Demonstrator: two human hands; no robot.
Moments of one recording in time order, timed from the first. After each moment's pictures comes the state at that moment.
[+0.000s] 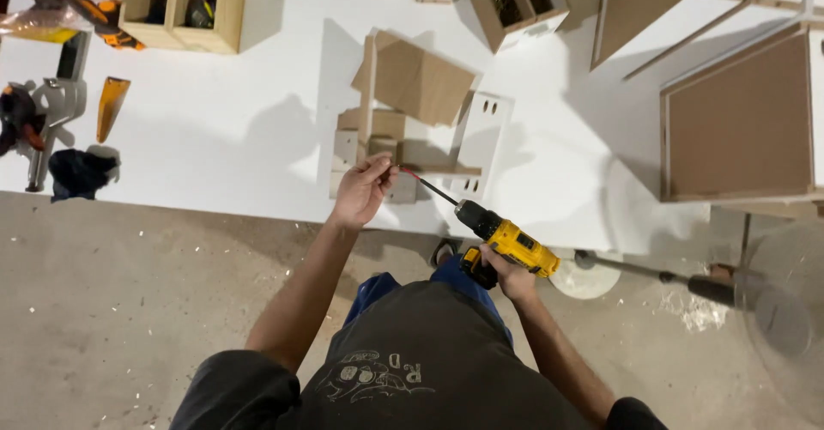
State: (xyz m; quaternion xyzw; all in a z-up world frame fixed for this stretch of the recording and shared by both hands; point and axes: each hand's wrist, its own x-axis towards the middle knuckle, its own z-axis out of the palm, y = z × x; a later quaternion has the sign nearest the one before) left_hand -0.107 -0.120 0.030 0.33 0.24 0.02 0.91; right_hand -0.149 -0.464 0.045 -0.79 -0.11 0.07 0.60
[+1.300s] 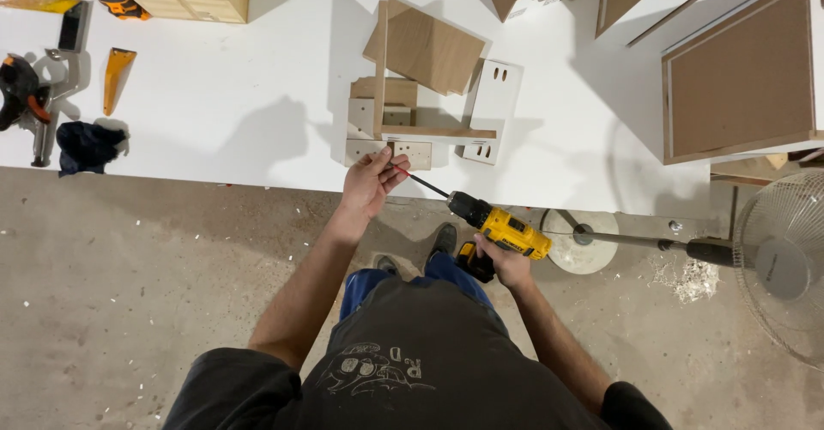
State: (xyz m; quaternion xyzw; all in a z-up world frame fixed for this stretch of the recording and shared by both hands) left_hand -0.174 -0.118 0.080 0.31 0.34 -0.01 0.89; right_hand -0.214 -0.424 0.095 -0.76 -0.17 0.11 0.62
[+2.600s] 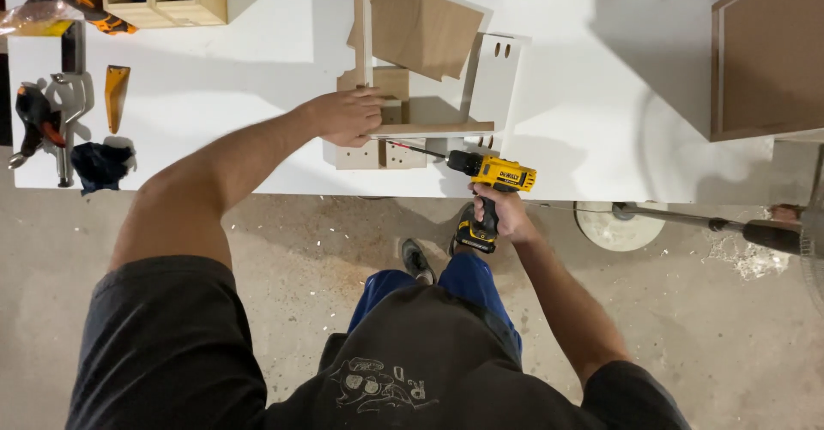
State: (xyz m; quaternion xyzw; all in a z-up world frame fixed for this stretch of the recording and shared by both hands) left_hand -0.012 -0.008 0.033 0.84 -0.53 -0.06 -0.04; right_hand -0.116 -0.429 -0.049 -0.46 0.16 0.37 0.79
